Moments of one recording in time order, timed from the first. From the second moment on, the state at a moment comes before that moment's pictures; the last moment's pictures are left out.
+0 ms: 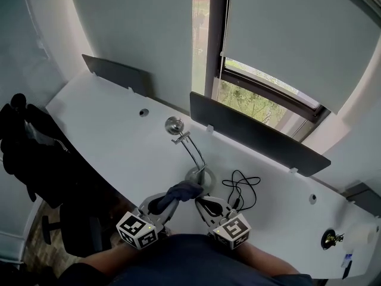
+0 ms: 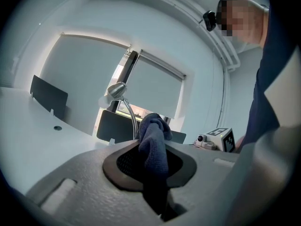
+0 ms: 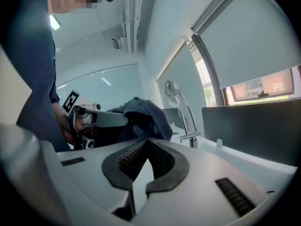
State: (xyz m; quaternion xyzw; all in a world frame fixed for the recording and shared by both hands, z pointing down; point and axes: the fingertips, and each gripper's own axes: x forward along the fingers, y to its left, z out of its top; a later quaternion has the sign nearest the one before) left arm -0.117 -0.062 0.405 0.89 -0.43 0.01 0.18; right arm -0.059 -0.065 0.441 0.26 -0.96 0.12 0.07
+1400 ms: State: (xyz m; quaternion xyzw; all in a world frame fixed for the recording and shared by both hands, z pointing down) left arm -0.117 -0.051 0.391 0.90 -0.41 0.01 0.15; right arm -0.077 -0.055 0.433 0.25 -0.96 0.10 0.09
